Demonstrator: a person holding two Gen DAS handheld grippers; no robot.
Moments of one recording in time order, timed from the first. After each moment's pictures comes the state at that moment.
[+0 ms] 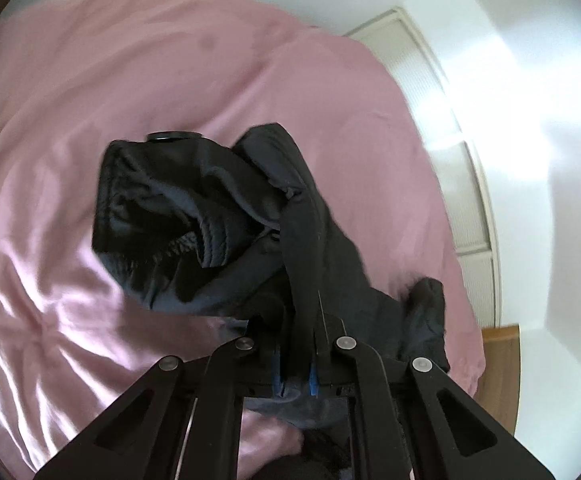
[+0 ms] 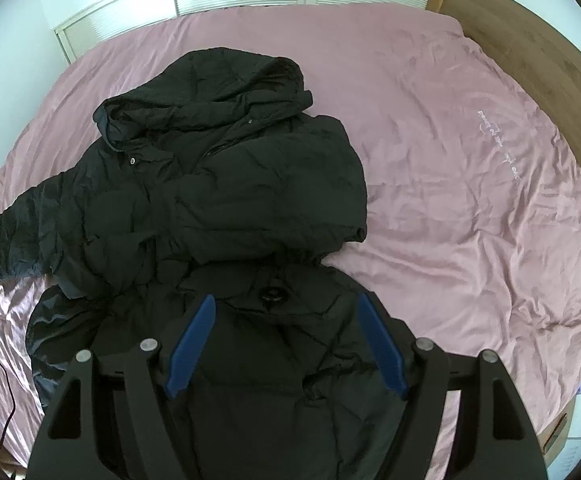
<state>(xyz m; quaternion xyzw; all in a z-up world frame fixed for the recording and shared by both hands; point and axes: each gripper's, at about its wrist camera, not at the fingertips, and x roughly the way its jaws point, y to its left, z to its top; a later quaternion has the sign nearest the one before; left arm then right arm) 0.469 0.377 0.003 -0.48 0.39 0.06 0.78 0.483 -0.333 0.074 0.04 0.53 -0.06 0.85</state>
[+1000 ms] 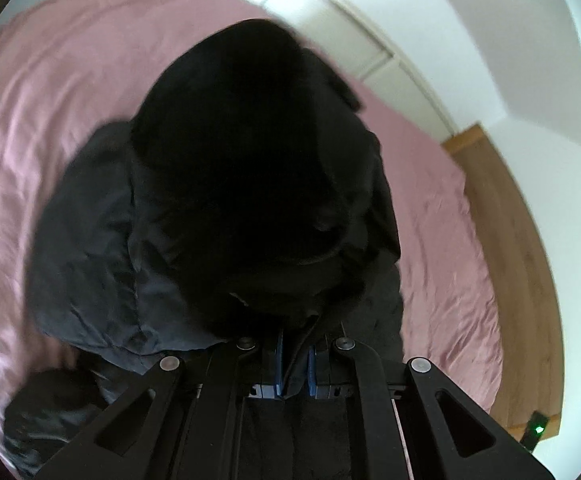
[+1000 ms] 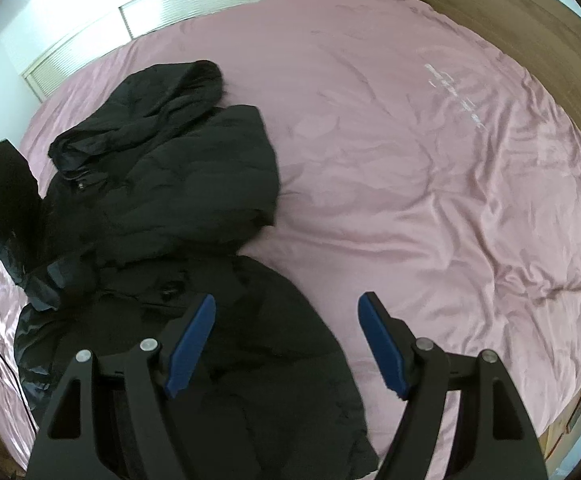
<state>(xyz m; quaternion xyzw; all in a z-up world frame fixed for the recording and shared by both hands) 0.527 0.027 0.042 -0.27 0.50 -0.17 0.81 0.443 -0.467 0.043 0.11 0.52 -0.10 0.84</state>
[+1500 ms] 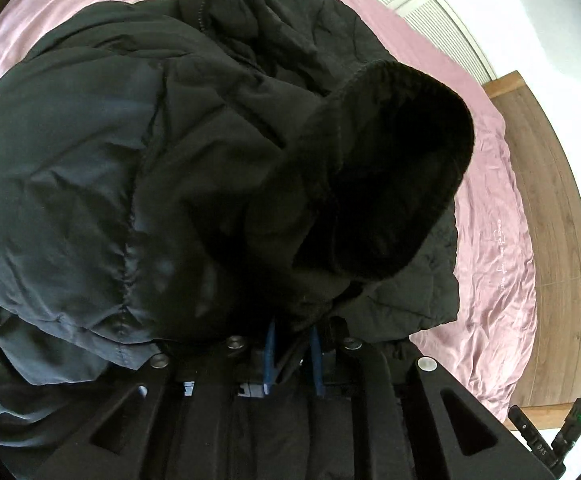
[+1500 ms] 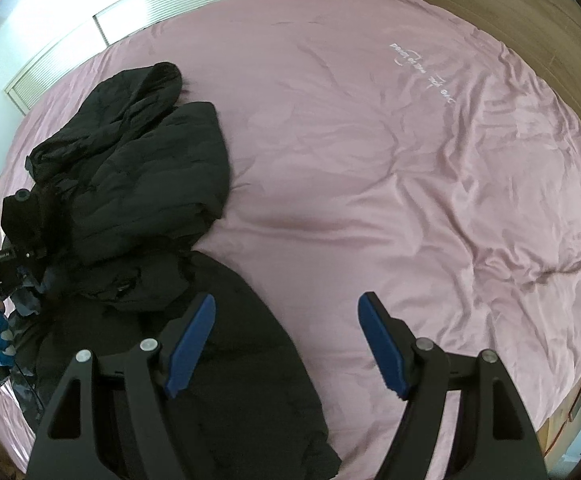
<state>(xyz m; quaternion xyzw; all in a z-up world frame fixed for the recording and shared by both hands) 0.526 -0.043 -0.037 -0.24 0.58 -0.15 0.76 0.427 -0.520 0.027 0.13 0.52 -0.12 0.84</state>
